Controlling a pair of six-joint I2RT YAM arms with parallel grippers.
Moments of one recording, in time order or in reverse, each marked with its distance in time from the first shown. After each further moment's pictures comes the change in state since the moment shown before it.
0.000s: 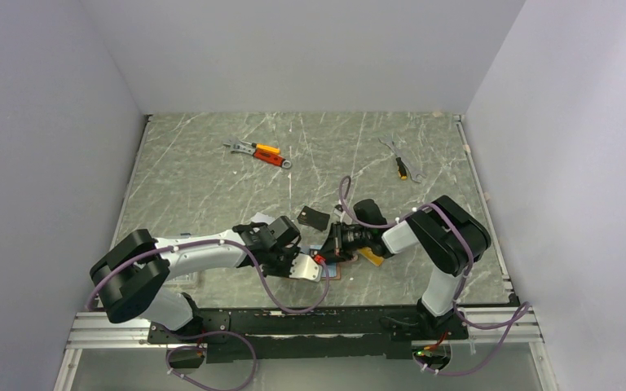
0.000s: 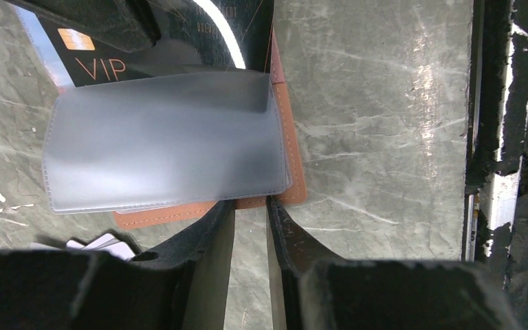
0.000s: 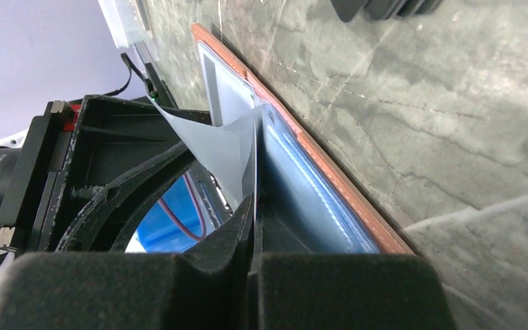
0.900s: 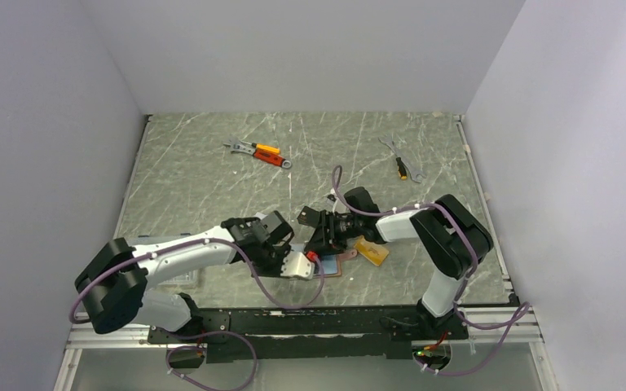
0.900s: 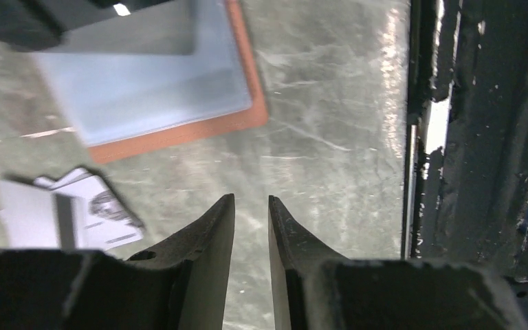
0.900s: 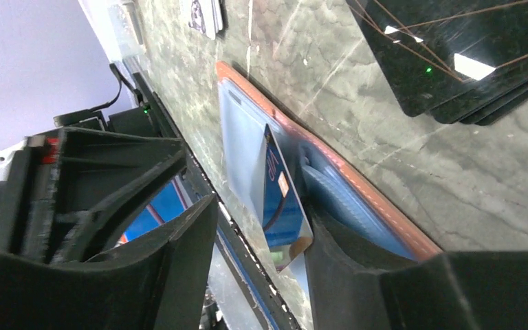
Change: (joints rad) left arm 0.018 -0.096 0.036 -0.237 -0.007 -0.022; right arm 0.014 -0.008 0.177 -0.270 0.048 -0.099
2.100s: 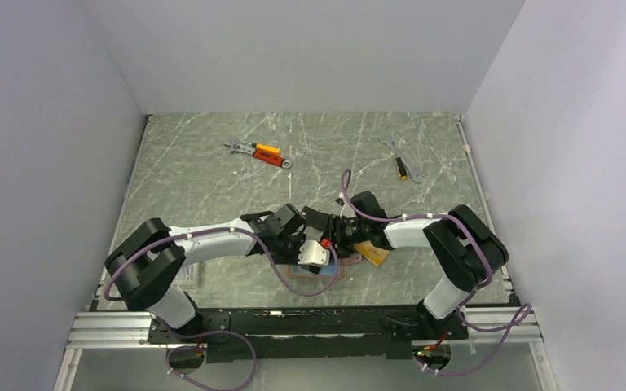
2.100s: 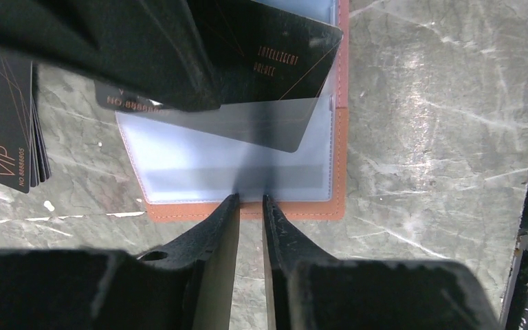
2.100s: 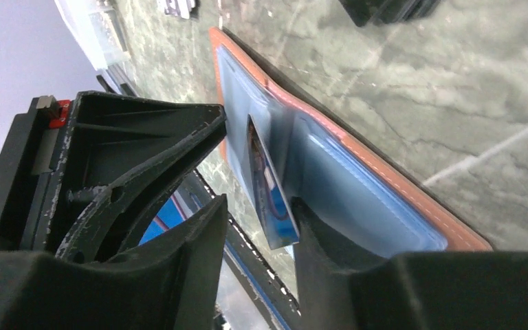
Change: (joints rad) left arm 0.036 0.200 0.071 0.263 0.022 -0.011; right arm -0.001 -0.139 -0.075 -0.072 0.079 0.030
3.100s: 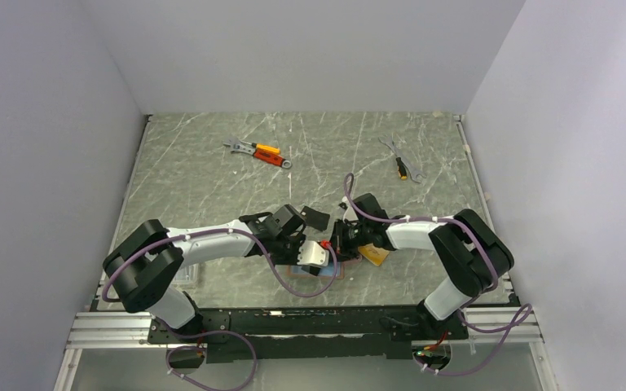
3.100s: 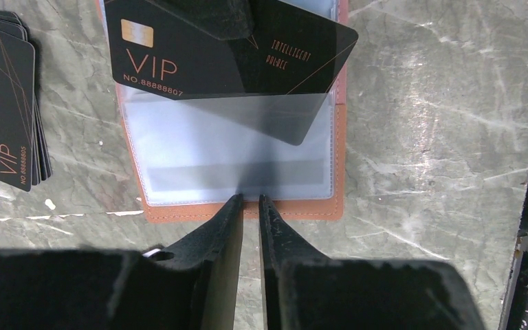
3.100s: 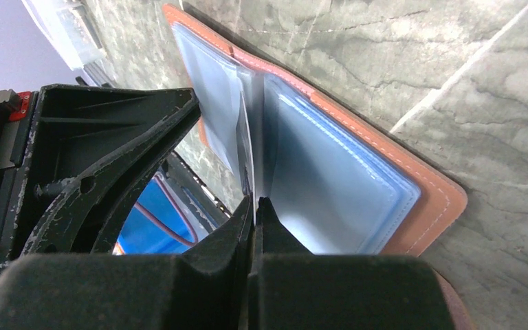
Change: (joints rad) left arm 0.000 -0.016 -0.019 0.019 0.002 -0.002; right arm 0.001 -0.037 -0.003 -0.140 0.044 0.002
